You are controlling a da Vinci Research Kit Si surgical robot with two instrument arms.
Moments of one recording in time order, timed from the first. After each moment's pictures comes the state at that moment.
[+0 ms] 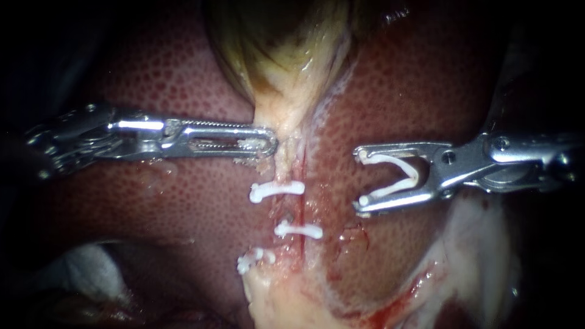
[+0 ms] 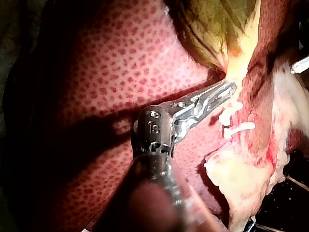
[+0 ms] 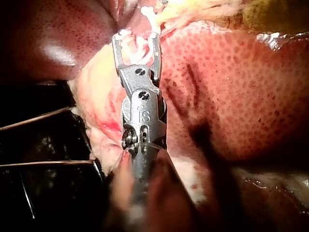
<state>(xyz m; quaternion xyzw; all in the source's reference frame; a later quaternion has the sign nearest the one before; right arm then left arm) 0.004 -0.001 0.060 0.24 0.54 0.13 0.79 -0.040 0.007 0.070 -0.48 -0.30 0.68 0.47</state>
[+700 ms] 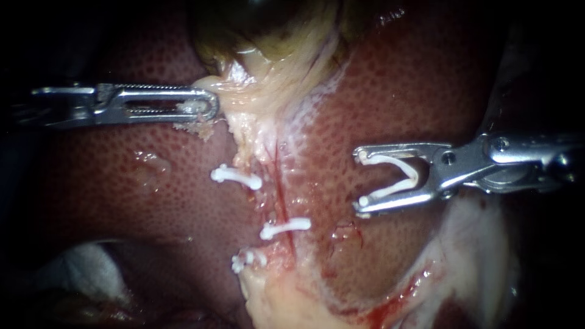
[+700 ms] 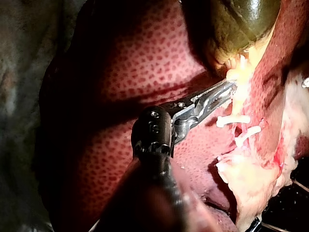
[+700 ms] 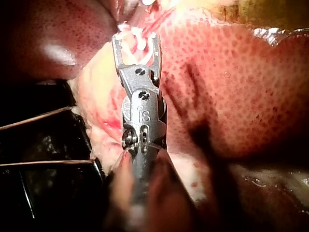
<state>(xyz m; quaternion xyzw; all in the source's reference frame) 0.004 -0.002 0.061 0.24 0.55 0.13 0.79 -0.032 0.011 0.063 -0.51 -0.28 0.65 0.48</state>
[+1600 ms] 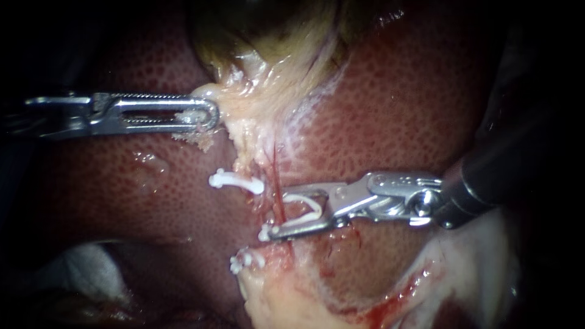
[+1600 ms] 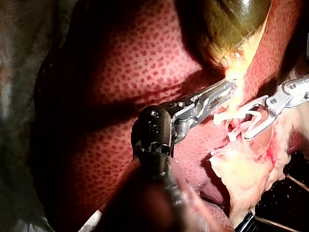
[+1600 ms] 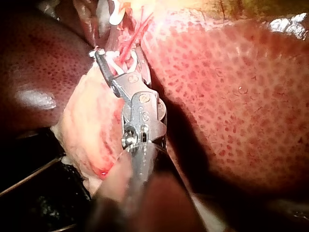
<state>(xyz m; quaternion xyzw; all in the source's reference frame) 0.016 -0.009 0.078 0.34 0.49 0.17 0.79 -0.032 0.010 0.061 -0.51 -0.27 0.66 0.48</state>
